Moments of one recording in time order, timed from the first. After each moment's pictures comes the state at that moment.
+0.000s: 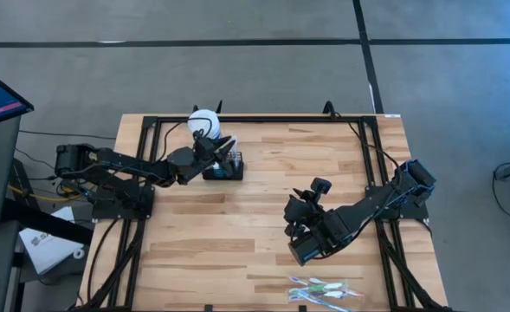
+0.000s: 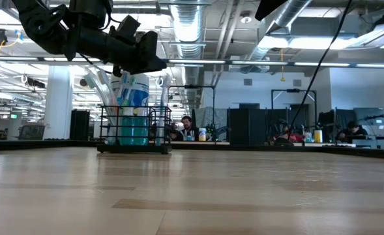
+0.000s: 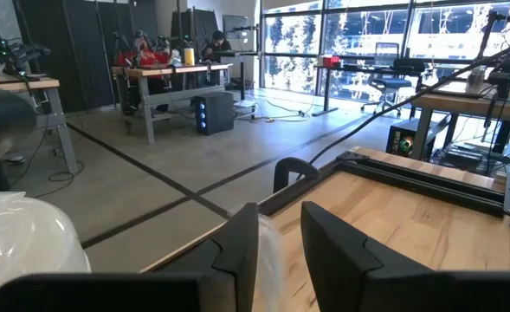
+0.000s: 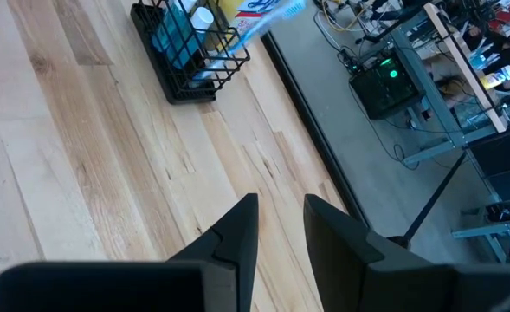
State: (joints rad) left arm 0.17 1.37 0.46 0.90 -0.59 -0.03; right arm 0.55 1.81 1.66 -1.43 1.02 0.83
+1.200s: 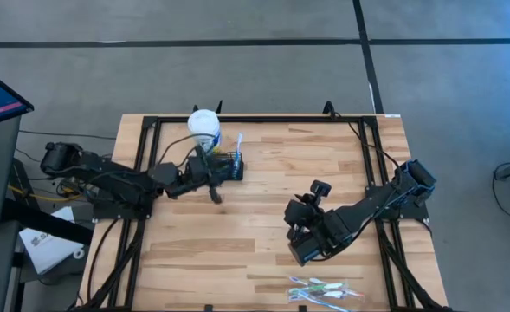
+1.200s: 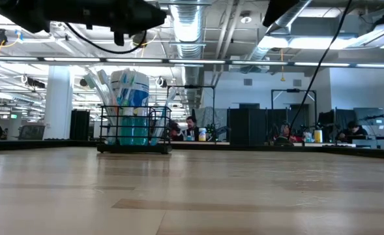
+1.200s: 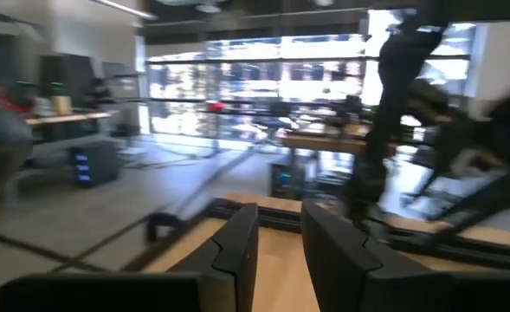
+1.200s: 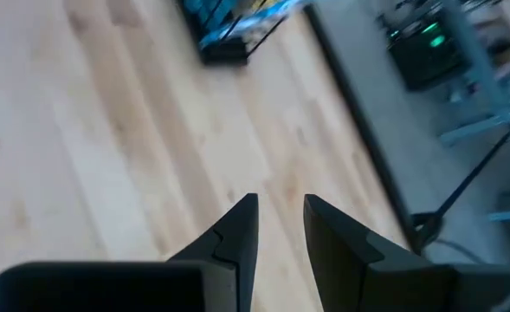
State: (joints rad) left arm -0.11 1.20 0.46 0.90 -0.49 0.04; right arm 0.55 1.80 1.66 -1.43 0.88 0.83
